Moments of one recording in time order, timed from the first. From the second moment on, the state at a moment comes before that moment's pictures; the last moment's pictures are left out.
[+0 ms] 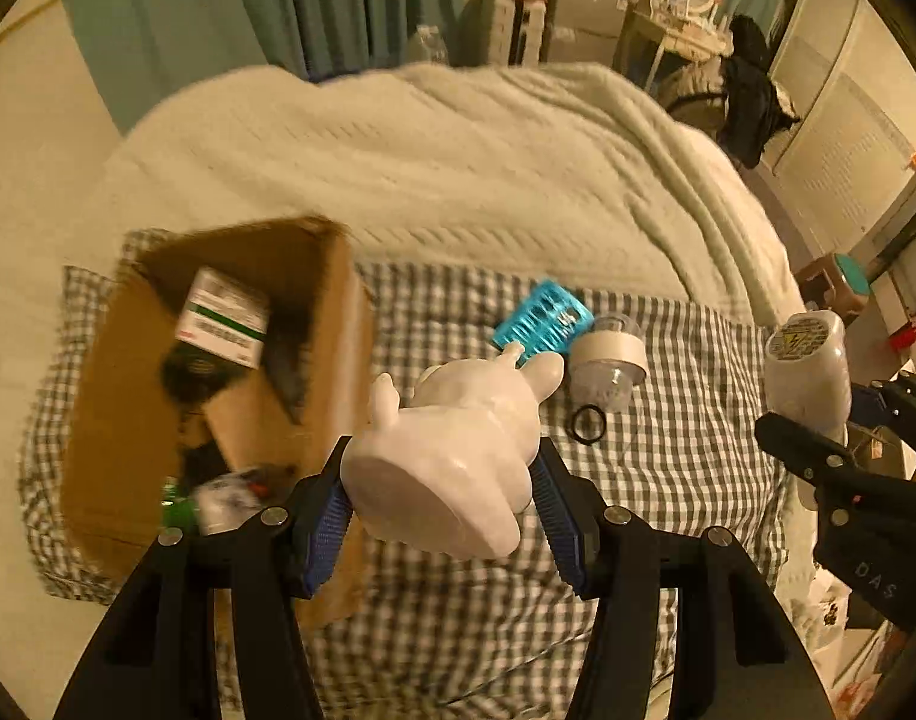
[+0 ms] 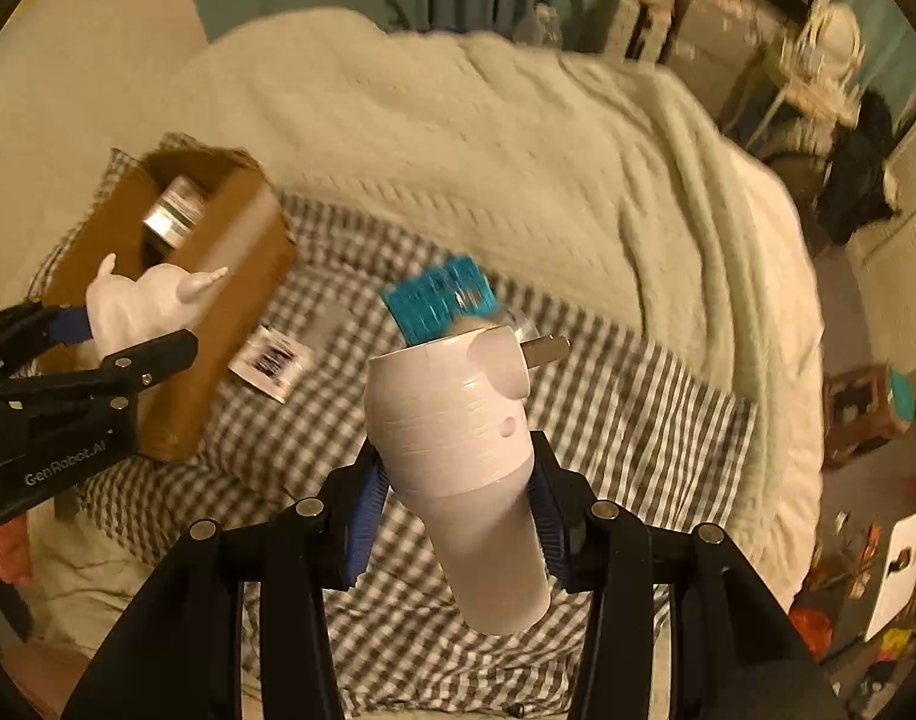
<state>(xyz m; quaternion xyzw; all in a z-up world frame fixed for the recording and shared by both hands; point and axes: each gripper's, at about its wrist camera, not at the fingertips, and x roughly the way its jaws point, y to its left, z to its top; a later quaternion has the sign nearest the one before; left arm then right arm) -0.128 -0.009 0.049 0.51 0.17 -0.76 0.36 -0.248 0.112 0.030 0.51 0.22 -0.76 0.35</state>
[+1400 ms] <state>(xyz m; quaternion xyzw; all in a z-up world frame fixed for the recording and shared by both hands) -0.010 -0.162 0.059 0.47 0.22 -0.70 0.50 -0.207 -0.094 0.014 0.56 0.00 -0.70 0.44</state>
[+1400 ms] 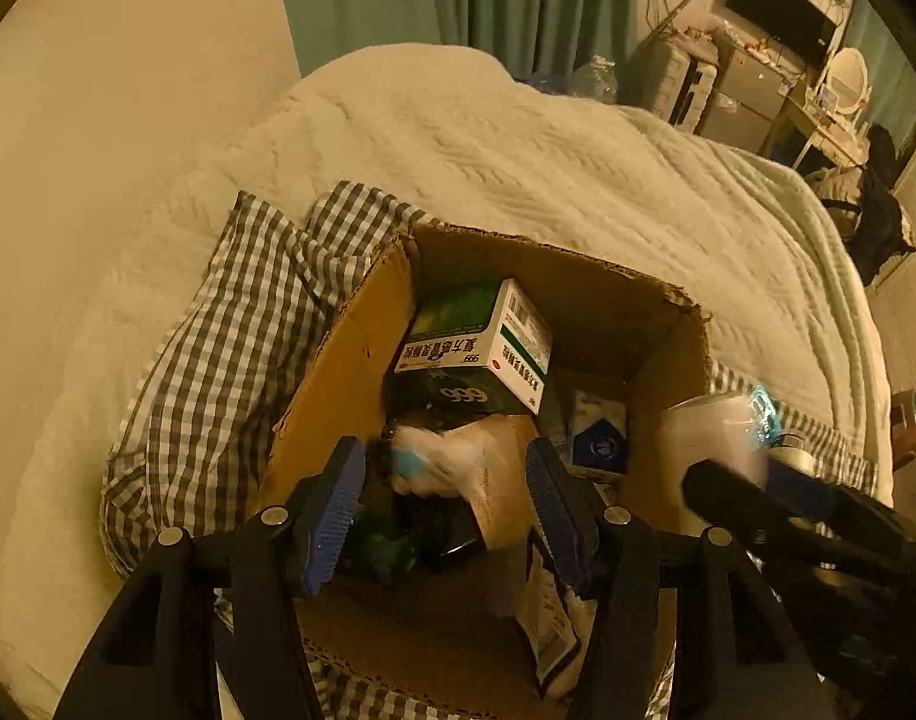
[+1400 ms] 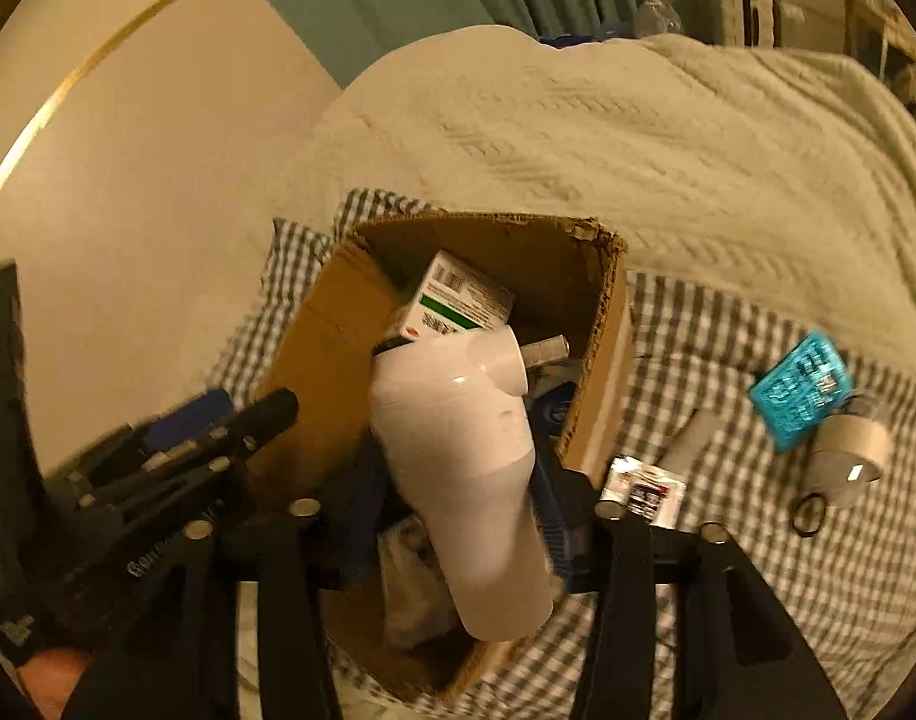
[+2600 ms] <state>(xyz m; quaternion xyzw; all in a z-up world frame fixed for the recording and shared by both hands) -0.172 -0.003 -0.045 0.54 0.14 -0.72 0.40 -0.279 0.147 -0.028 0.58 0.07 -0.77 0.26</state>
